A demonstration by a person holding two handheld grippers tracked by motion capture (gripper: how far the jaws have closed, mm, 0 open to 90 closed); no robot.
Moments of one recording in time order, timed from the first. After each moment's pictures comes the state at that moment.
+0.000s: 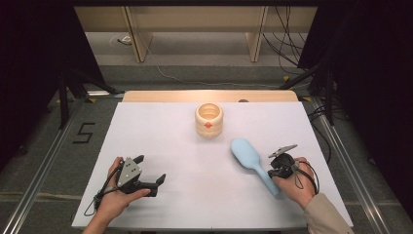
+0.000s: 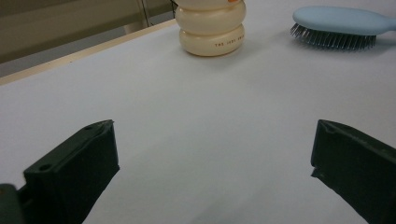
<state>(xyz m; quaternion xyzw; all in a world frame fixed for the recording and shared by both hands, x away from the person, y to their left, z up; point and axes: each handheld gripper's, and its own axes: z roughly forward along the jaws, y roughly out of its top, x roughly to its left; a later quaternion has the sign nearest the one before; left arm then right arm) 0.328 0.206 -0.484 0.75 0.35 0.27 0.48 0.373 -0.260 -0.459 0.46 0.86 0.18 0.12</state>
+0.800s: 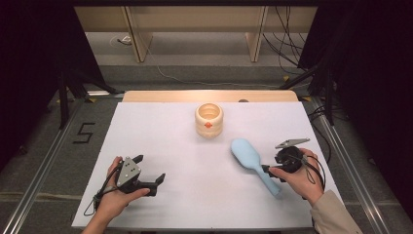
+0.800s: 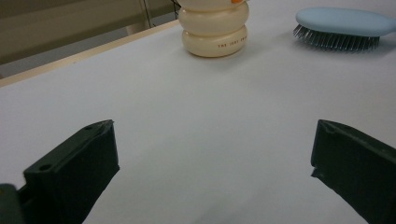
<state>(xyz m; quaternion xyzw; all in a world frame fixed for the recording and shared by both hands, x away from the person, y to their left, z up) 0.329 0.207 -0.483 0.75 0.36 0.27 0.49 0.379 -0.269 -0.436 0.46 0.83 0.28 0.13</state>
